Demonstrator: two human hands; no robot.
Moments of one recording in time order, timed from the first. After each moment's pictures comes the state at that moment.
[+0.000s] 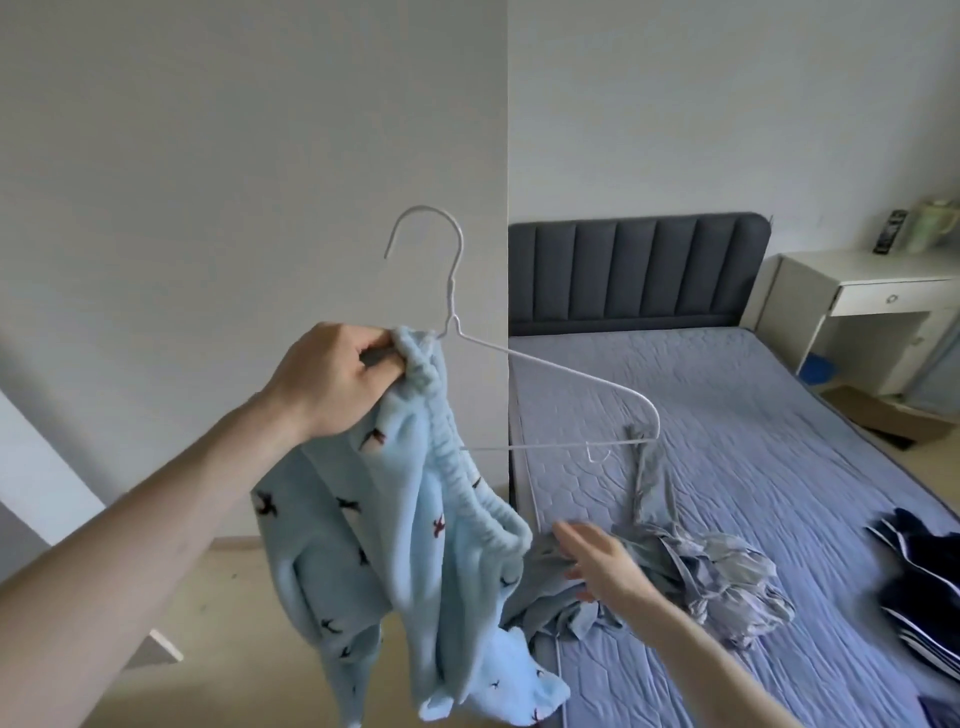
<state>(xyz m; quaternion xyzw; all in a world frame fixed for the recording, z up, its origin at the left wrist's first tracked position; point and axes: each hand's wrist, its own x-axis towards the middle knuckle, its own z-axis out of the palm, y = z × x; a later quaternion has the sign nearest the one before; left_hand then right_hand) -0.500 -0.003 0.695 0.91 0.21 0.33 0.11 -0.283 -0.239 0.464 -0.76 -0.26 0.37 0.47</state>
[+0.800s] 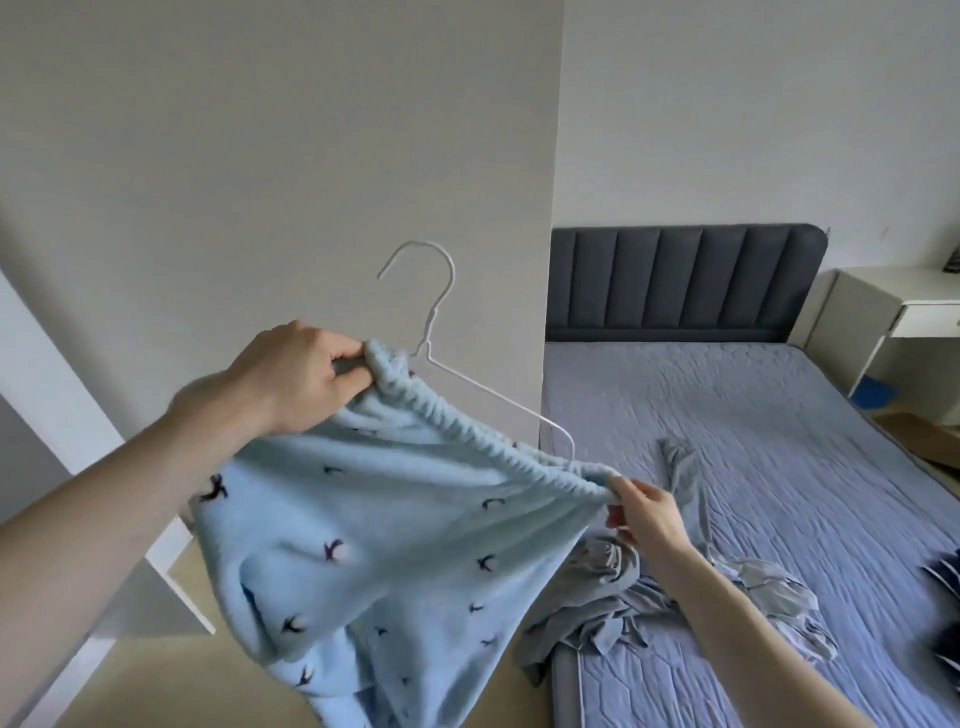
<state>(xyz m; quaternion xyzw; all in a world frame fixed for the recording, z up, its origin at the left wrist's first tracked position) -0.565 0.034 0.704 0.93 0.29 0.23 -0.04 -0.245 -0.194 0.488 -0.73 -0.17 0.30 0.60</state>
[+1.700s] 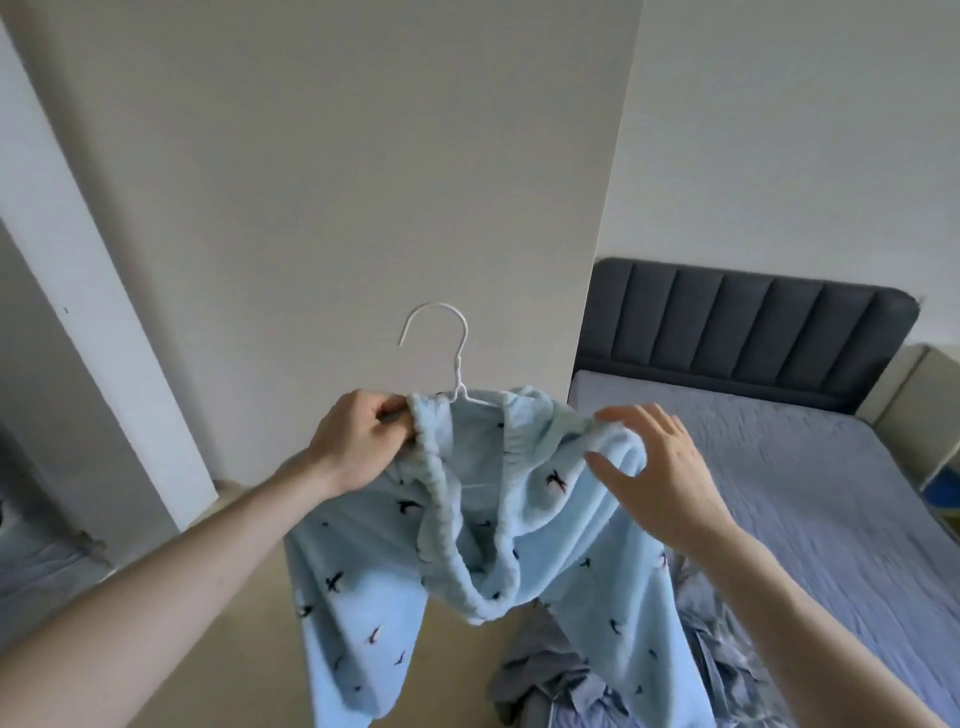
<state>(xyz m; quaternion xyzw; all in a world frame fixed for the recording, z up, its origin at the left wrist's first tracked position) -0.499 0.002 0.620 0.83 0.36 0.35 0.25 -0.207 -0.193 0.624 -0.73 -0.58 -0.01 0.36</state>
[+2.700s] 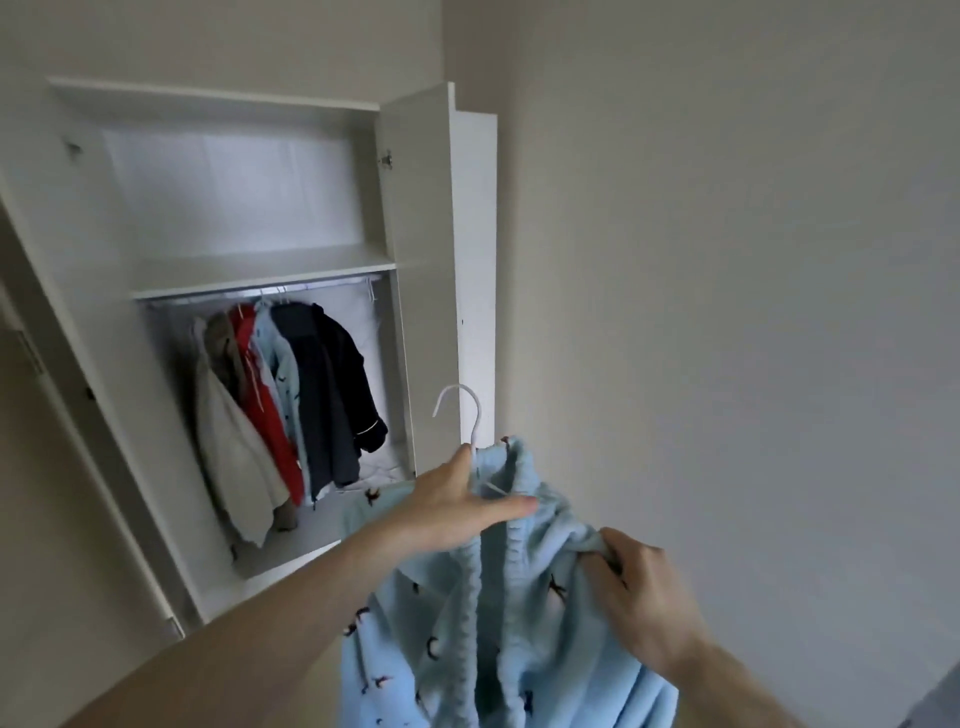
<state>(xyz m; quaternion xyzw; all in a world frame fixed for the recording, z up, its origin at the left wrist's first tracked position) -0.674 -0.043 0.631 0.58 0.70 0.31 0.30 -0.420 -0.034 0.588 -0.49 -0.78 0.26 0.28</state>
